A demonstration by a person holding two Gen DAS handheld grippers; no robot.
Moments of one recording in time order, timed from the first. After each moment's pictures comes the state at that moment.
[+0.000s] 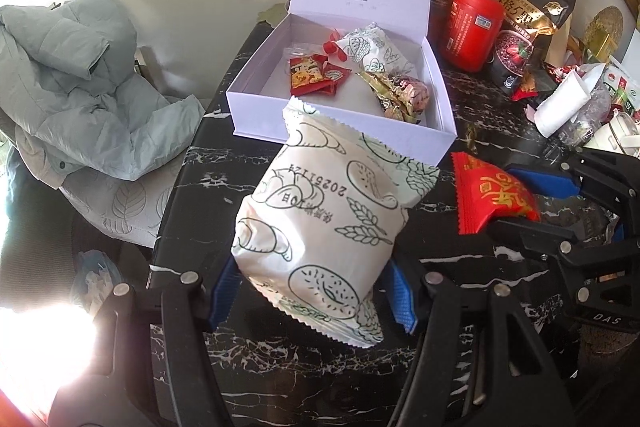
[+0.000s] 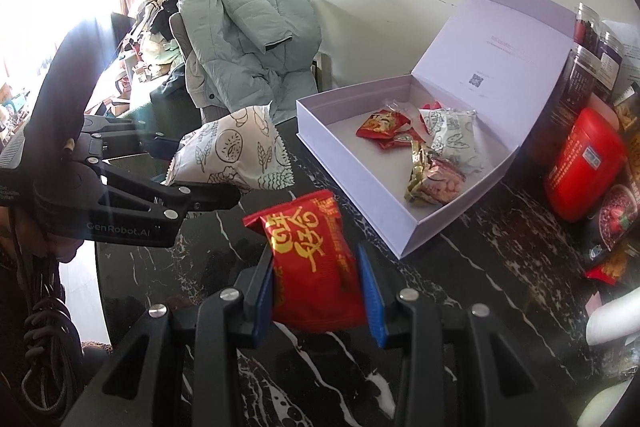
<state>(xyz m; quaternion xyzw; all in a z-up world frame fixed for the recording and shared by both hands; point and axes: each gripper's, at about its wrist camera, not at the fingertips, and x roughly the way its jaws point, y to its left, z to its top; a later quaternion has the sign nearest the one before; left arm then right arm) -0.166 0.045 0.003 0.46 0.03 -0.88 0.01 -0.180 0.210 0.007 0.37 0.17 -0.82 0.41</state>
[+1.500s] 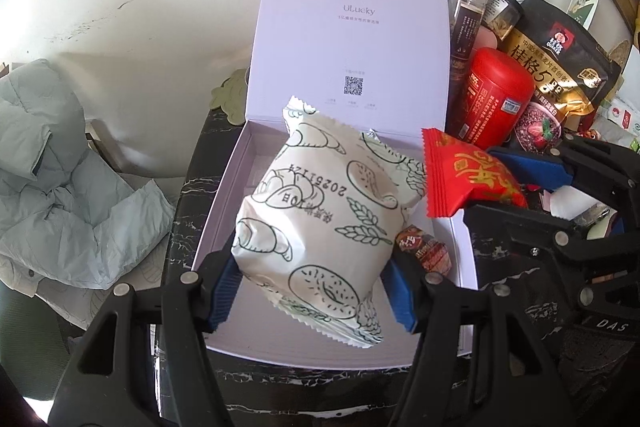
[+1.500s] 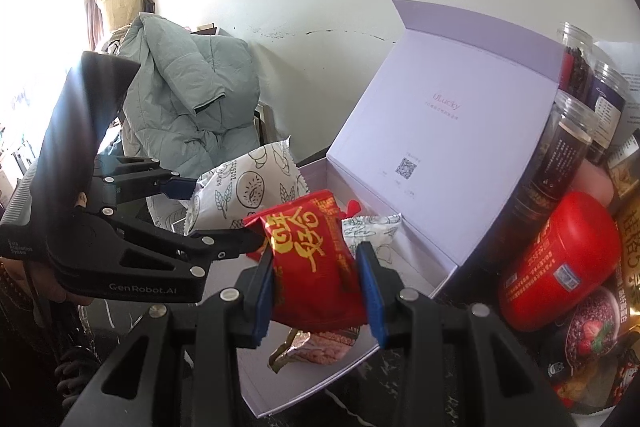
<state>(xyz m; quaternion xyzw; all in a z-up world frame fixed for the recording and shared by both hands) -0.351 0.046 0.027 0.42 0.01 -0.91 -0.05 -0.350 0.190 0.049 0.32 0.13 -0.86 0.37</state>
